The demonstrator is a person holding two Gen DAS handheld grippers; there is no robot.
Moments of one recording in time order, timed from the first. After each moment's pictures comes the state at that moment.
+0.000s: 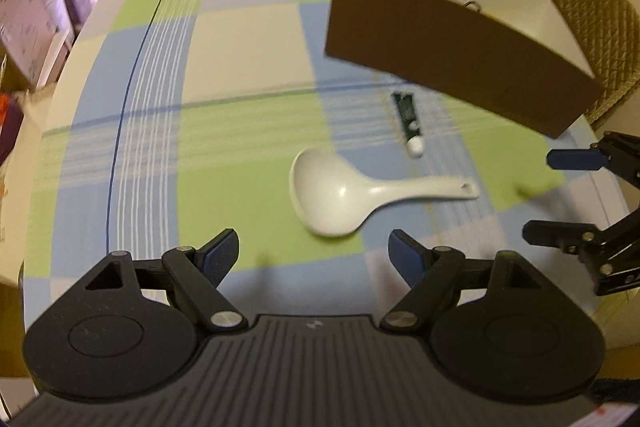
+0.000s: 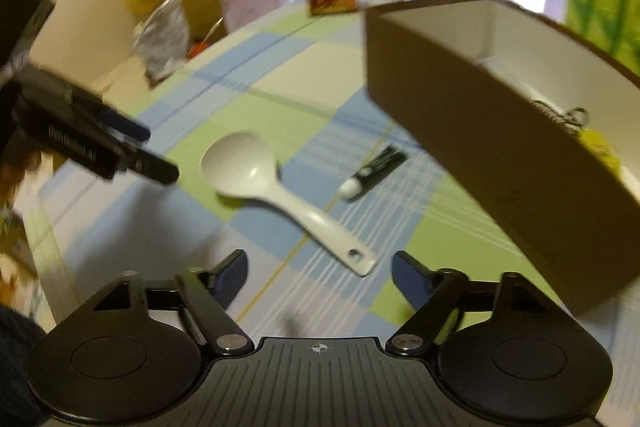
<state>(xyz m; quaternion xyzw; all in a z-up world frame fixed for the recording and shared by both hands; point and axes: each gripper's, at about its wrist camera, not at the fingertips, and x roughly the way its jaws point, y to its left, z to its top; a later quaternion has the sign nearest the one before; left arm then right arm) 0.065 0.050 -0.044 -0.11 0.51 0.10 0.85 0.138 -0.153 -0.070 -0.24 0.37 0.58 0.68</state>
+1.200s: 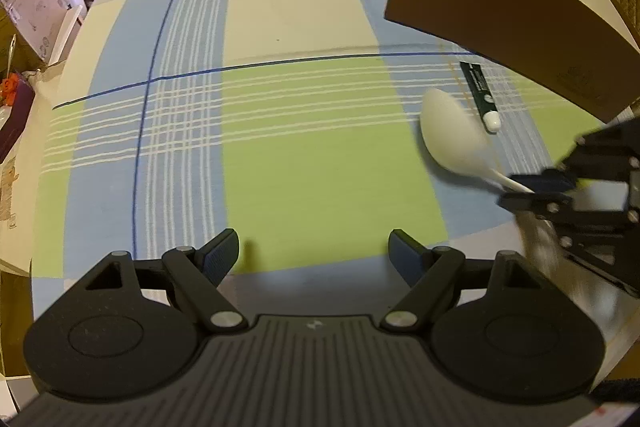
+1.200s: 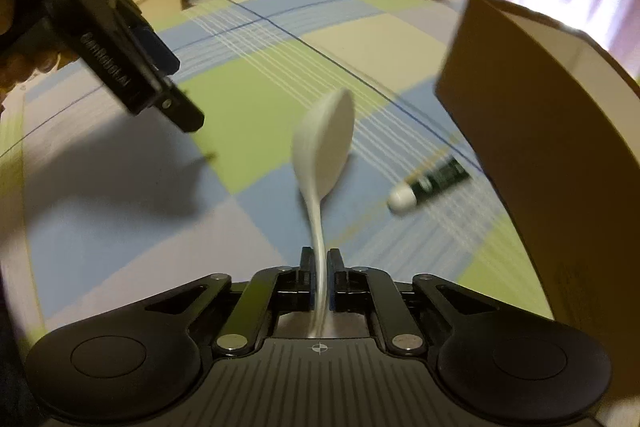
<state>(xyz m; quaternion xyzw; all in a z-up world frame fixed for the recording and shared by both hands) 0.068 0.091 -0.083 -0.10 0.54 0.11 0.83 0.106 -0.130 -0.110 -0.35 0.32 0.58 0.66</state>
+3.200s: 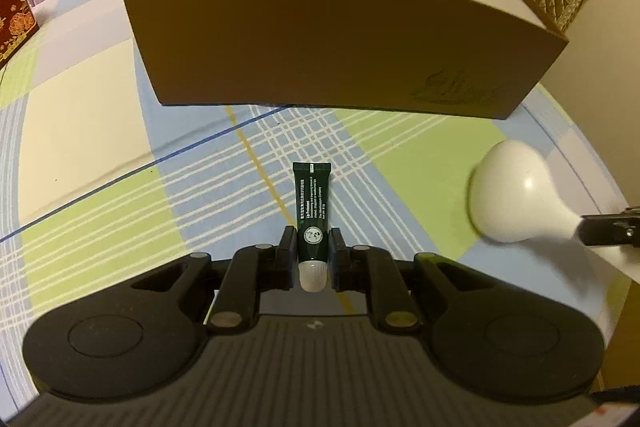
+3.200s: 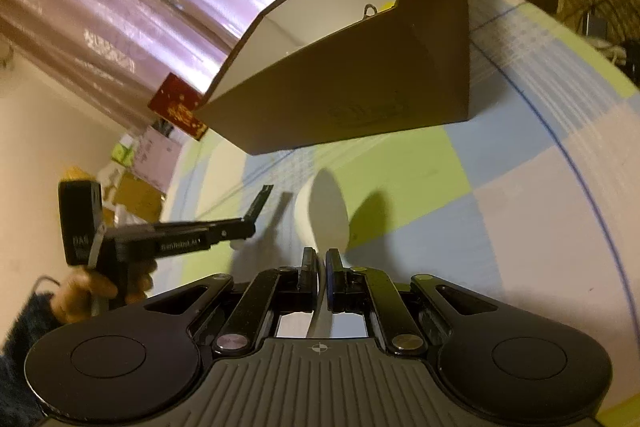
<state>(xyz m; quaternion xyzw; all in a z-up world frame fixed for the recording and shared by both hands) 0.168 -0.005 -0.097 -0.03 0.50 -0.06 0.86 0.178 -0.309 -0.066 0.19 0.50 0.41 0.74</state>
